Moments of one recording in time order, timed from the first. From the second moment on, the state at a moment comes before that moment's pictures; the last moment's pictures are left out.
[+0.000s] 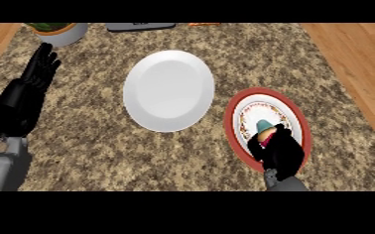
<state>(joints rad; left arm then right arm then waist) -0.20 0.44 0.02 -1.57 0.17 0.09 0.09 -0.09 -0.11 0.38 -1.33 1.16 -0.30 1.16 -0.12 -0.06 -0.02</state>
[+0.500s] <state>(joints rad) -0.20 0.43 0.00 -1.59 0.17 0.07 0.08 -0.15 -0.02 0.54 -1.64 1.51 -0.29 1.23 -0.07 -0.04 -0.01</state>
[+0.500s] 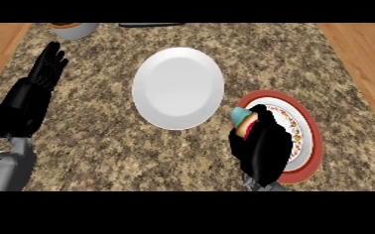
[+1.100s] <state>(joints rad) -0.26 0.41 -0.04 -1.60 0.17 0.05 0.08 -0.29 -0.01 0.53 -1.74 1.59 -0.22 1.25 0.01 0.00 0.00</state>
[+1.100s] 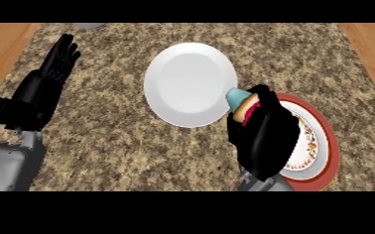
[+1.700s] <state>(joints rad) -0.31 0.38 -0.06 -1.59 0.16 0.03 0.08 -0.55 -0.01 0.31 -1.49 1.46 -0.23 1.24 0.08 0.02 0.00</state>
